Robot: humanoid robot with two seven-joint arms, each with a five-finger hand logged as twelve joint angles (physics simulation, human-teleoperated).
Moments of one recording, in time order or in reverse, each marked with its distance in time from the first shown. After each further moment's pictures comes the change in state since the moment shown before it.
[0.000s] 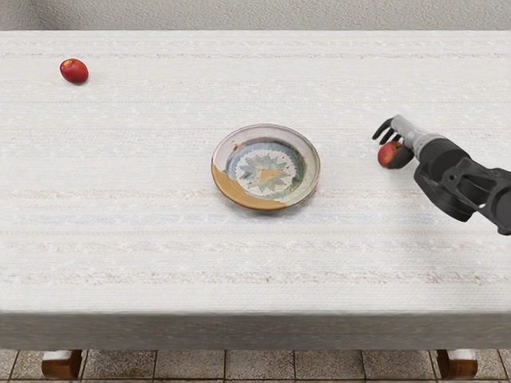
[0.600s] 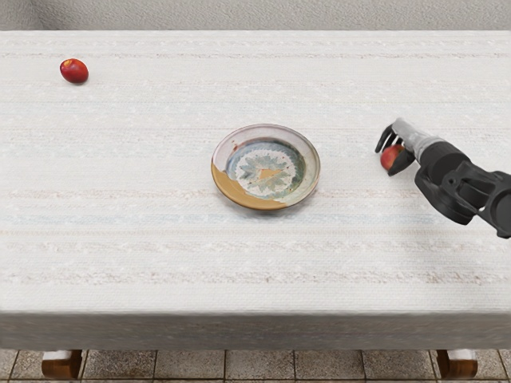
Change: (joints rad) left arm 0.000 0.000 0.000 0.000 0.000 0.000 0.000; right arm -0.009 0.004 -0.010 -0.011 -0.014 -0.007 0.003
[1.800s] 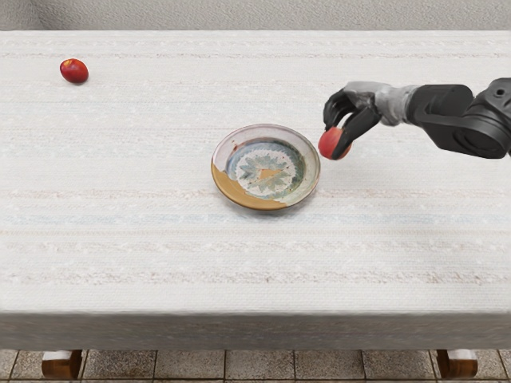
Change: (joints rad) left arm 0.000 0.000 0.000 0.000 0.000 -0.001 0.000; right arm 0.189 -0.128 0.157 0.241 0.497 0.424 -0.012
